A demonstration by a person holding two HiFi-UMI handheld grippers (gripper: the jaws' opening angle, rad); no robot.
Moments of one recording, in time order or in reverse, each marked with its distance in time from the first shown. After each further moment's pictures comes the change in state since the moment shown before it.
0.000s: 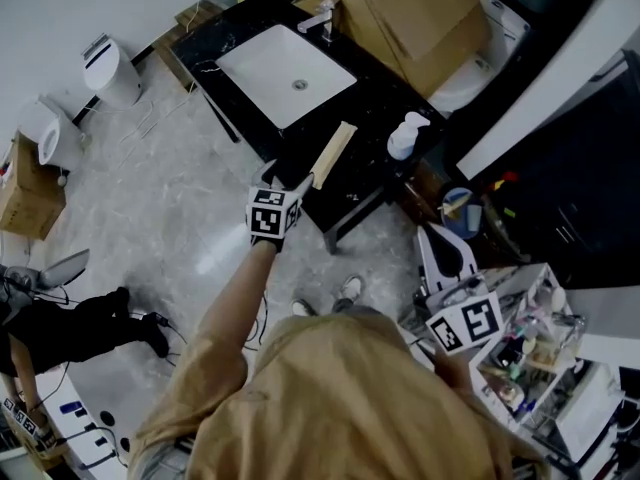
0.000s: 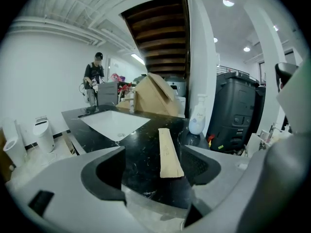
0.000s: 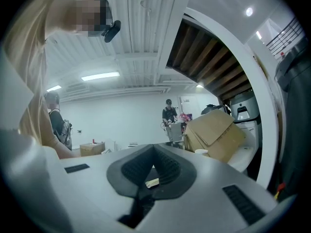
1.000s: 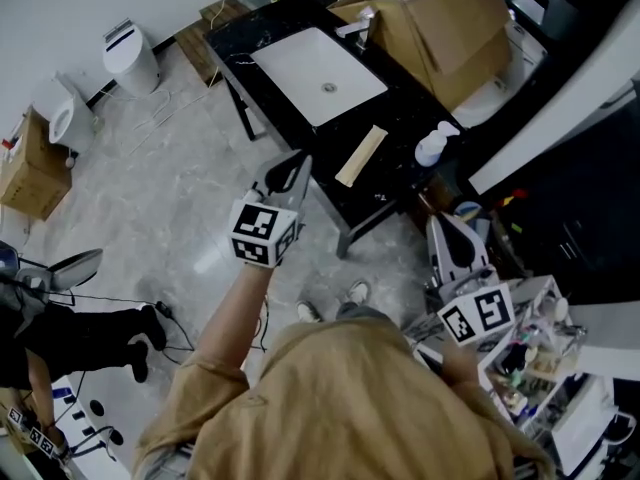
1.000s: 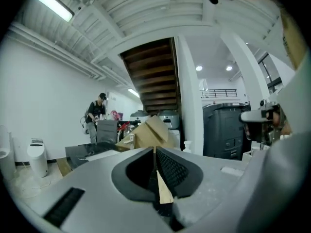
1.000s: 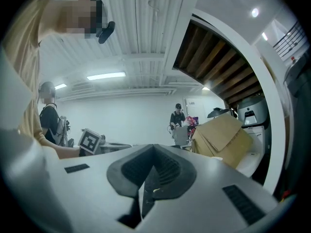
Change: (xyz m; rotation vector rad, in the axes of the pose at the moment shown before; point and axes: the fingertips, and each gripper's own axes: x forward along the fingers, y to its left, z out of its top) left arm -0.167 0.005 0.113 0.070 -0.397 -0.046; right arm 0.028 0.057 0.022 -0.036 -0.017 0.041
